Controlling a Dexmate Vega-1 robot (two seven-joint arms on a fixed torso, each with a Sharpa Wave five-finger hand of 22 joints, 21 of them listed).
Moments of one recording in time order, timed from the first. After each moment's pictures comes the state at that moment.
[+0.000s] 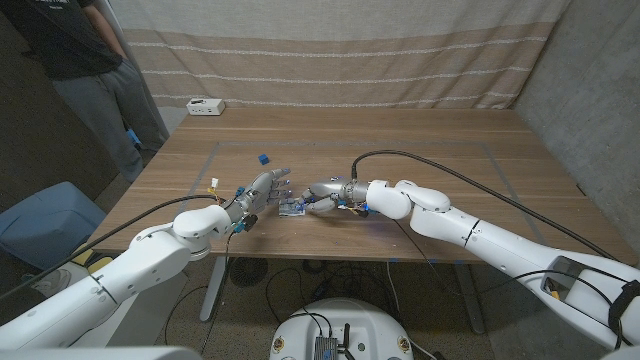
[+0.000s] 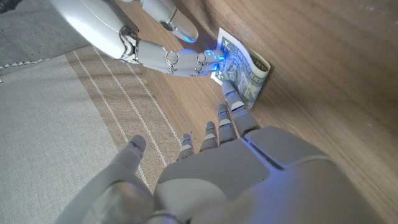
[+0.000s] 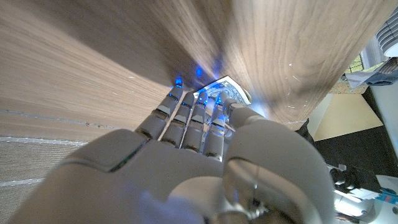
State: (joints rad) left arm 1.15 0.92 0.36 -1.95 -0.66 0.18 0.07; left_hand 0.01 0.04 0.63 0.10 0.17 -0.09 -0.10 0.18 0.18 -0.04 0.12 0.20 0.20 0.15 0.18 0.18 0.18 0.36 0.18 0.20 0.19; right arm -0.58 -0.58 -0.94 -1.62 -0.56 0.11 0.29; right_hand 0.70 0.21 0.59 0.00 0.19 0.59 -0.06 0.19 0.19 0.51 -0.02 0.21 0.19 0.32 -0.04 0.30 0.26 0.41 -0.01 0.21 0.18
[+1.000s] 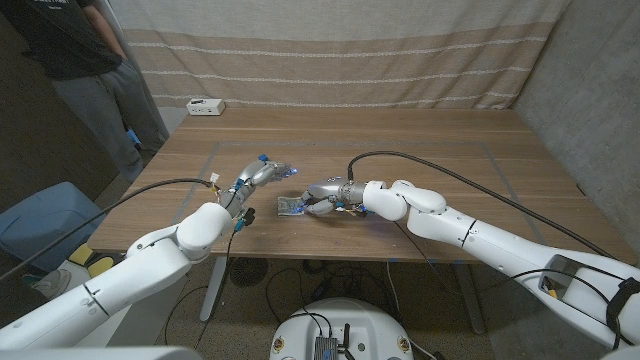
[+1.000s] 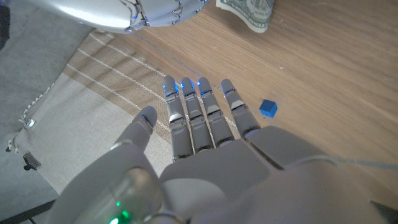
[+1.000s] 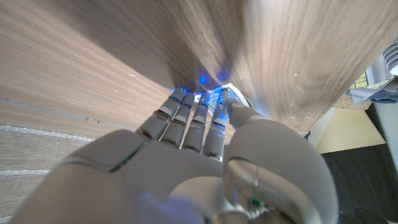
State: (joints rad) left arm 1.21 0.97 0.37 -2.12 -0.16 0.22 0.37; left_hand 0.31 0.18 0.67 -0.16 0.24 0.80 0.07 0.34 0.20 0.65 0.02 0.39 0.25 0.57 -0.02 0.34 0.26 0.38 0.11 0.26 0.22; right arm -0.57 -0.58 -0.97 -1.63 -0.63 0.09 0.31; right_hand 0.71 0.20 0.59 0.00 0.19 0.62 -0.06 0.20 0.19 0.55 -0.03 0.22 0.19 0.32 -0.04 0.30 0.26 0.41 0.00 0.21 0.18
